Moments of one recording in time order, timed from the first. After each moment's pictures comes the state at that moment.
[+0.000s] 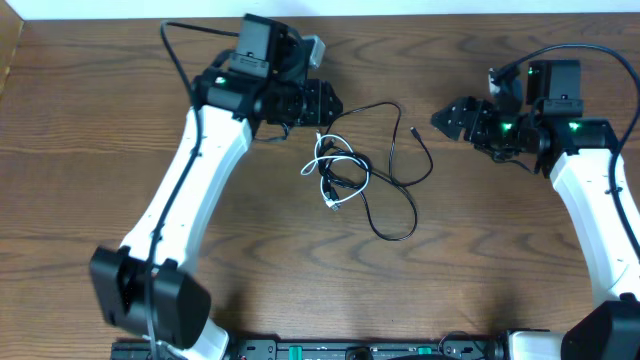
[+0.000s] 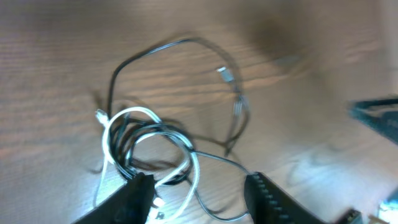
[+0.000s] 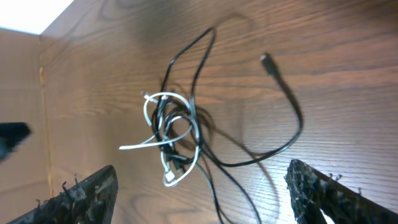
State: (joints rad) left arm -0.32 1.76 1.64 -0.90 0.43 -0.27; right arm 0.01 1.52 1.24 -0.72 -0.54 0.42
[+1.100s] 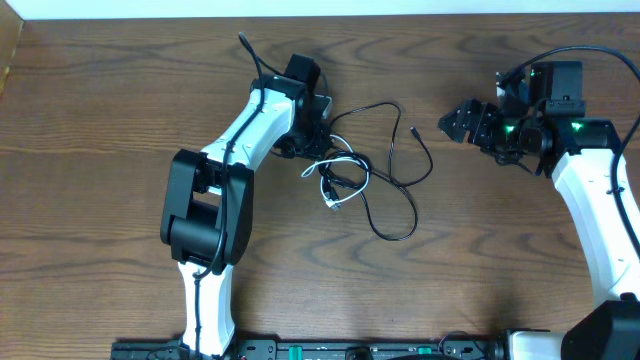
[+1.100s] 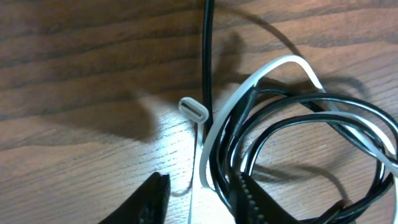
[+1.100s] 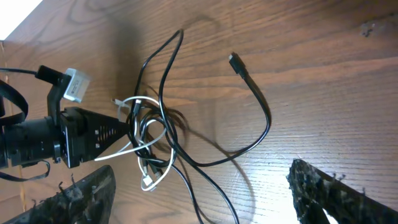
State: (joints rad) left arm -0.33 2.15 1.64 -0.96 0.21 -0.06; right arm 0.00 1.52 1.24 -0.76 -0.46 0.40
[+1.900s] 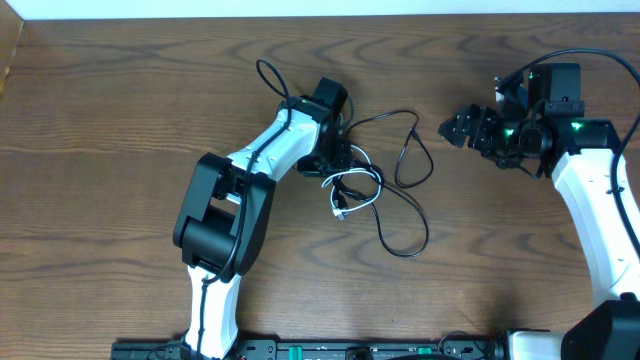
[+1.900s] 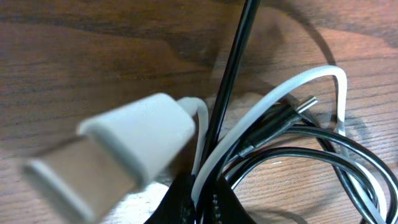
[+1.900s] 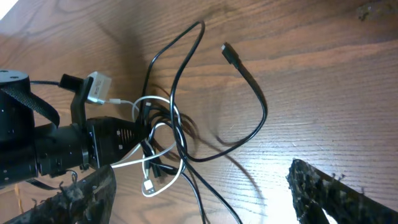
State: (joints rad) left arm -0.45 2.14 1.51 -0.83 0.23 -0.41; right arm 0.00 1.52 1.24 -0.80 -0.45 0.38
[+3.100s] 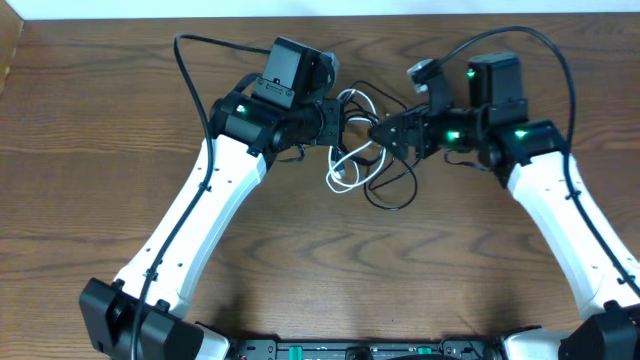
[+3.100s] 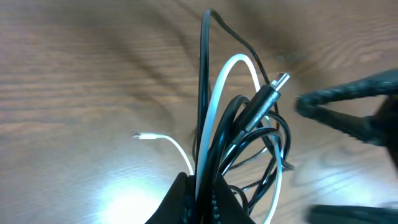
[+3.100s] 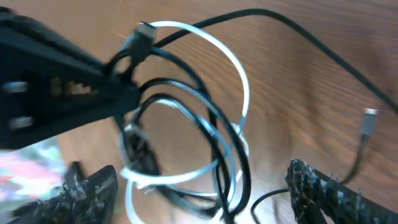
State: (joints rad) left arm -0.44 1.62 1.56 -0.89 0.26 -0.36; right arm 0.26 1.52 1.24 -0.53 -0.69 0.11
